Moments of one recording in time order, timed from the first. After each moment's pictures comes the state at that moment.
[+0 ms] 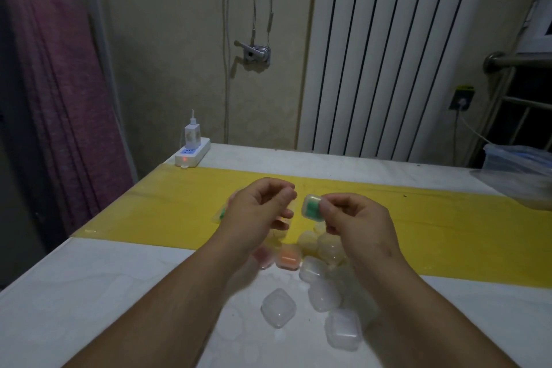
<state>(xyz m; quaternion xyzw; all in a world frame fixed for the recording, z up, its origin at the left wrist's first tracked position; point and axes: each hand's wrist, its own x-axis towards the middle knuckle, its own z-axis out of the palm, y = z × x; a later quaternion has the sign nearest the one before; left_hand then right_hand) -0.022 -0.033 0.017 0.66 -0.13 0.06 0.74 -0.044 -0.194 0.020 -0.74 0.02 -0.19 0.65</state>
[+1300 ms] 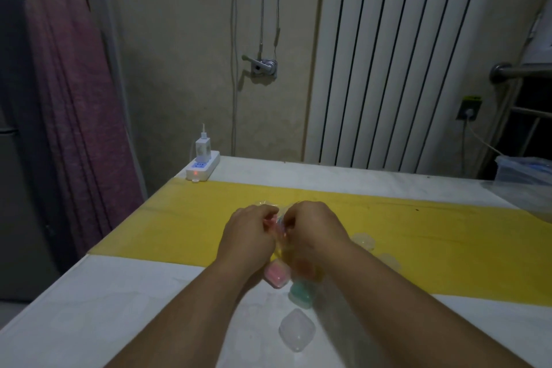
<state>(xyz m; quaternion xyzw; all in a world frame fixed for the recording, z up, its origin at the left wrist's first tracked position) 0.014 -0.005 -0.013 0.91 -0.06 0.17 0.37 0.021 -0.135 0.023 -0.98 -0.05 -0.05 0.20</state>
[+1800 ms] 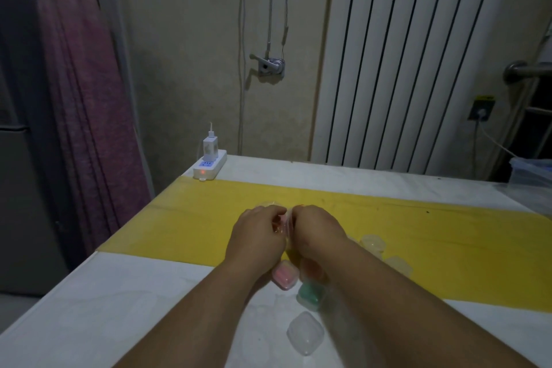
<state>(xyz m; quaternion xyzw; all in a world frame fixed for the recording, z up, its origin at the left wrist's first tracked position) 0.018 -0.007 -0.017 0.91 -0.06 0.18 0.37 0.036 -0.124 0.013 -0.99 -0.04 -0.03 0.14</state>
